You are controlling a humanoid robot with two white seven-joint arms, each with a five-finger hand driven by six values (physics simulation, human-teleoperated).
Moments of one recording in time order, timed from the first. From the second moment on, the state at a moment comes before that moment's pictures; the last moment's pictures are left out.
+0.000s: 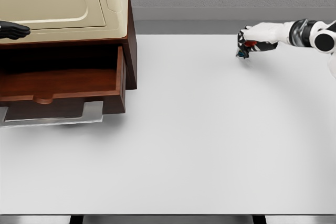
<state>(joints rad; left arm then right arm) -0.94 1.56 -0.97 -1.76 0.85 -0.32 -0.61 -1.05 -0.47 0.67 -0.73 0.64 -0.61 0.61</state>
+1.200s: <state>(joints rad) -0.93 1.55 -0.97 -1.76 0.84 -0.32 -0.61 -1.18 -0.43 0.92 -1.57 0.56 -0.64 0.62</state>
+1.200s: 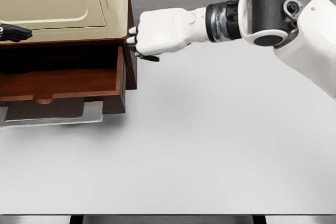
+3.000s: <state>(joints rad) -0.93 1.55 -0.98 -1.76 0.84 -0.32 -0.61 -1.35 0.00 1.10 -1.15 0.56 -0.61 0.61</state>
